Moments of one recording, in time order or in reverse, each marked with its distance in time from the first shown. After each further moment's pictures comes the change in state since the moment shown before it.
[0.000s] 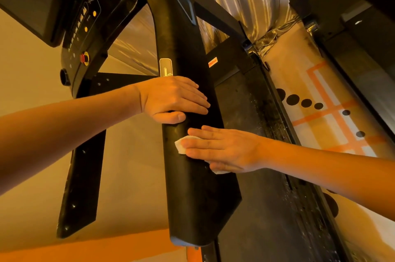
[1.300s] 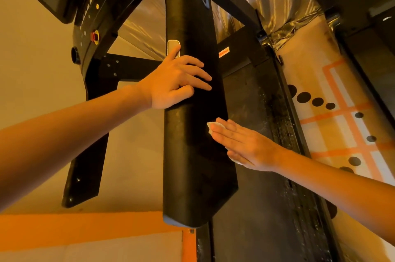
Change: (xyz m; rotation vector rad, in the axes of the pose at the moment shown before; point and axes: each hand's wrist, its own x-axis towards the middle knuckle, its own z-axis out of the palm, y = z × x) left_hand -0.010 0.026 0.015 -0.215 0.235 -0.411; right_hand -0.058 0.006 0.041 0.037 0.119 0.204
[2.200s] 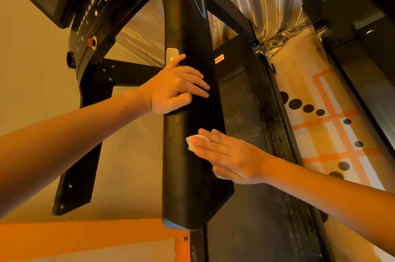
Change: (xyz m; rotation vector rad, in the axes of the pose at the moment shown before) left_hand 0.003 -0.001 -0.001 0.034 0.009 0.079; right_hand 0.025 -0.037 -0.016 0.035 -0.045 -0.084
